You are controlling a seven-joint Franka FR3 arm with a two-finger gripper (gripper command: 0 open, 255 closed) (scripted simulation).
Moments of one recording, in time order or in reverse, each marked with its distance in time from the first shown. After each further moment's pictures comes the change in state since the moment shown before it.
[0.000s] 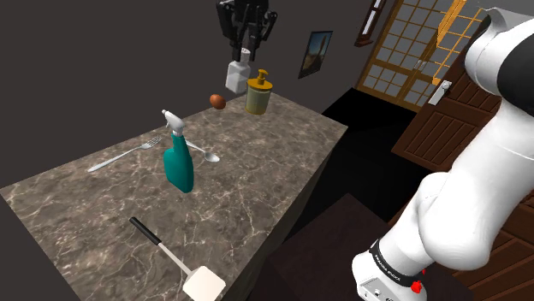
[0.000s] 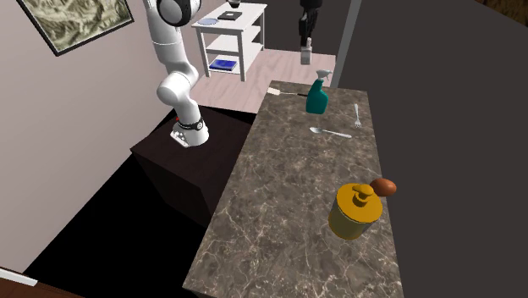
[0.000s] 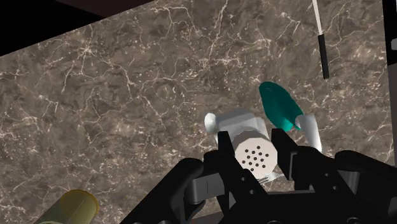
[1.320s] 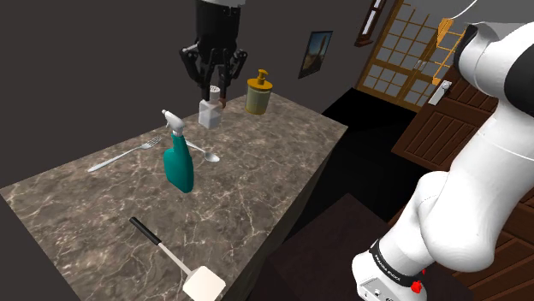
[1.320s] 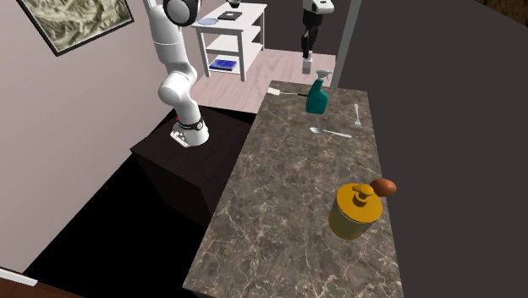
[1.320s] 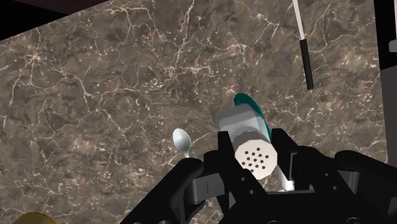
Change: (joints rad) arm 0.072 0.021 0.057 -0.177 -0.007 0.198 0.129
